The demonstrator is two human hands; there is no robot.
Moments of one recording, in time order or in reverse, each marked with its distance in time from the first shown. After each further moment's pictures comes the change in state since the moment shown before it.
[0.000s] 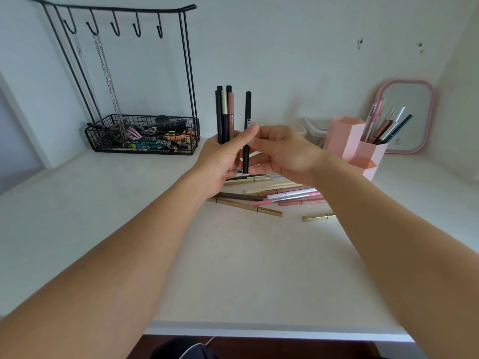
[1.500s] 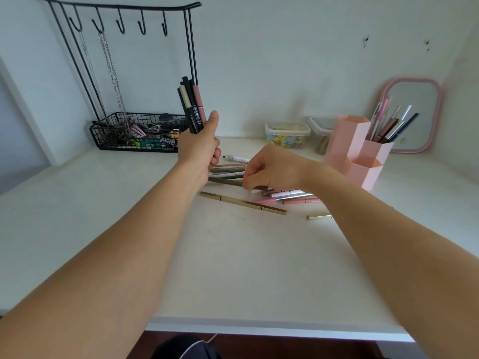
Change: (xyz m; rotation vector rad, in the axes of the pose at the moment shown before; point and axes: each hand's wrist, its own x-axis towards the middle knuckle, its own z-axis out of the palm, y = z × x) left_hand 0.014 0.011 -0.024 -0.032 0.385 0.019; right_hand 0.000 0.010 0.017 -0.840 0.002 0.081
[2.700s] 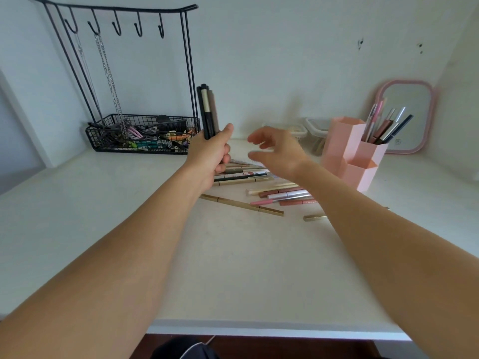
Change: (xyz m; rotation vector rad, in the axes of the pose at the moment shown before) left_hand -0.002 -0.009 0.006 0.060 -0.195 -0.003; right_hand 0.026 0.028 -0.004 0.195 0.408 -0.035
